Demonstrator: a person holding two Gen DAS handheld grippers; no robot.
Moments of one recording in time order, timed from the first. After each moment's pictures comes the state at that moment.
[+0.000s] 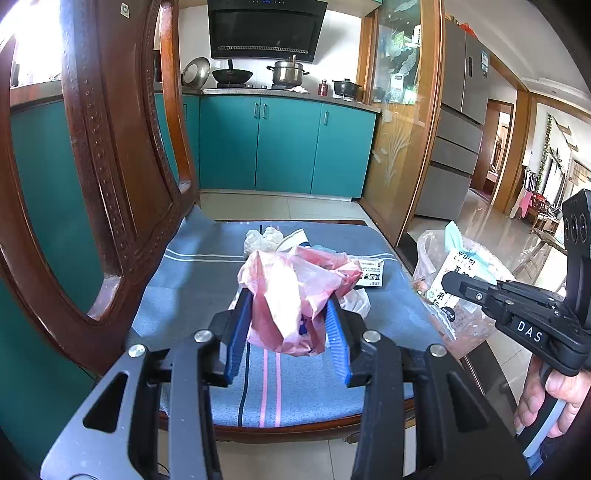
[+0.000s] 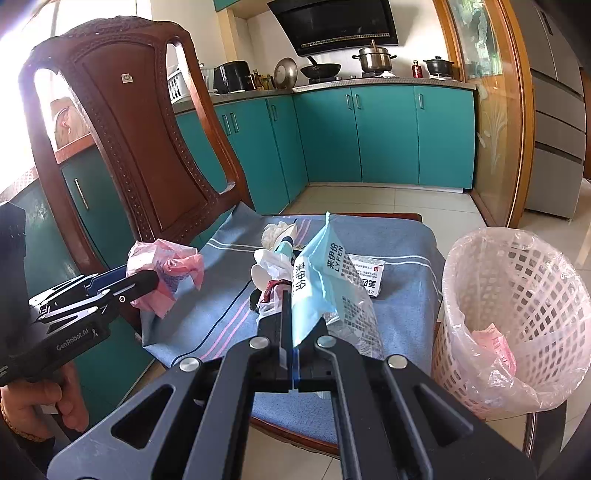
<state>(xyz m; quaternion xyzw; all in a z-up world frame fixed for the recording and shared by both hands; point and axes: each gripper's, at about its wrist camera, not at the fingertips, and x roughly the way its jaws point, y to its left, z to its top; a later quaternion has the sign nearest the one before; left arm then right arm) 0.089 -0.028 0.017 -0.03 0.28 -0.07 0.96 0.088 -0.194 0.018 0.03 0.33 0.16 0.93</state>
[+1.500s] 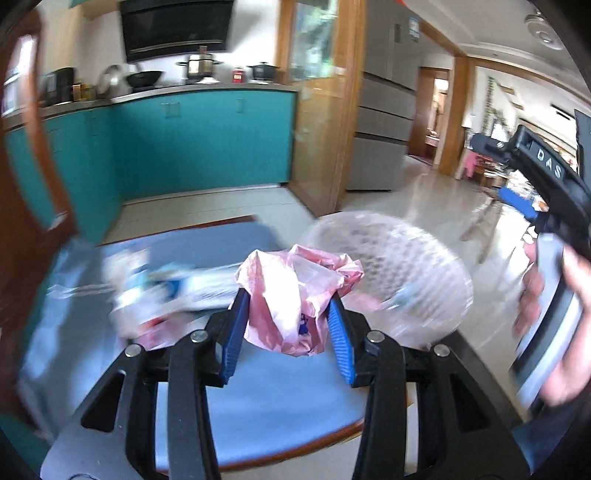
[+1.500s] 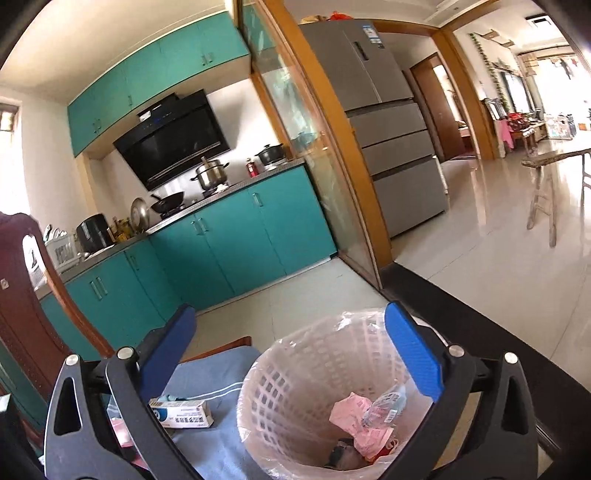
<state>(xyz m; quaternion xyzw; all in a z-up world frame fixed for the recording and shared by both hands) 0.134 -0.201 0.018 0.02 0.29 -0.21 0.93 0.064 -0.402 0.070 0.18 0.13 -0.13 0.97</state>
